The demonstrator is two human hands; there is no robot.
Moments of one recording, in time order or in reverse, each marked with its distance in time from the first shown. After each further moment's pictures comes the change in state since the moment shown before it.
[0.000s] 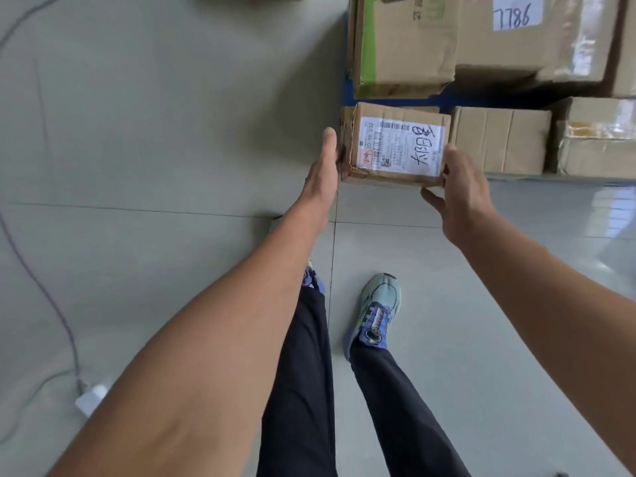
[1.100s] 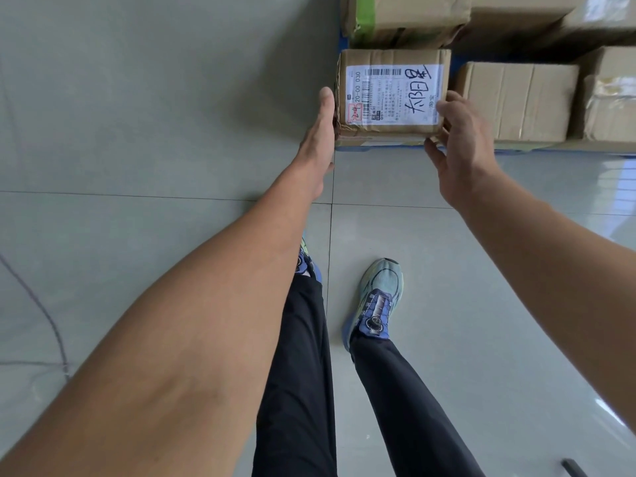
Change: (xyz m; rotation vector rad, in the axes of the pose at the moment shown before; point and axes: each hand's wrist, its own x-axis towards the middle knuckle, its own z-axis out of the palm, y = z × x) left_hand 0.045 -0.017 0.006 0.019 -0.023 -0.013; right_hand 0.034 0.013 0.011 0.086 -0.060 -0.109
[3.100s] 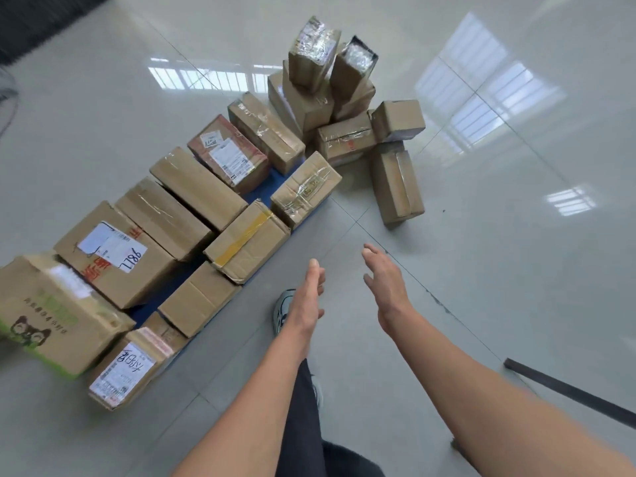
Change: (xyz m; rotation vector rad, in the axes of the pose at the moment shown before) left_hand -0.233 0.080 0.481 0.624 -0.506 -0.093; right_hand -0.154 -0.054 -0.457 0.539 0.561 0.136
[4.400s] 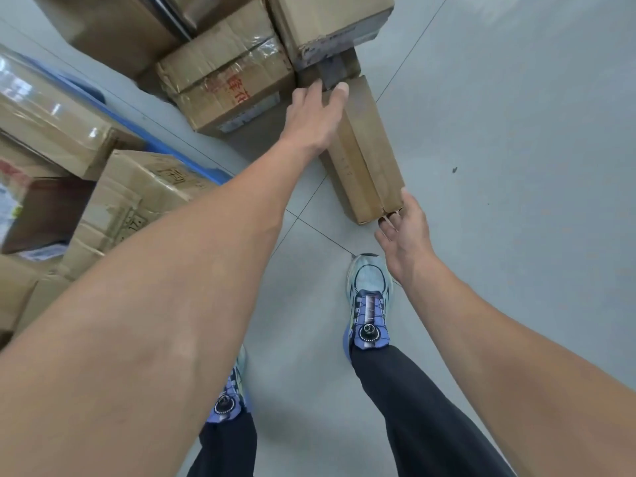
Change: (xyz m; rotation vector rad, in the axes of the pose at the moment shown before) left_hand 0.509 0.143 0.250 0.788 0.080 0.134; right_hand 0.431 0.054 -0.162 0.487 0.151 0.455
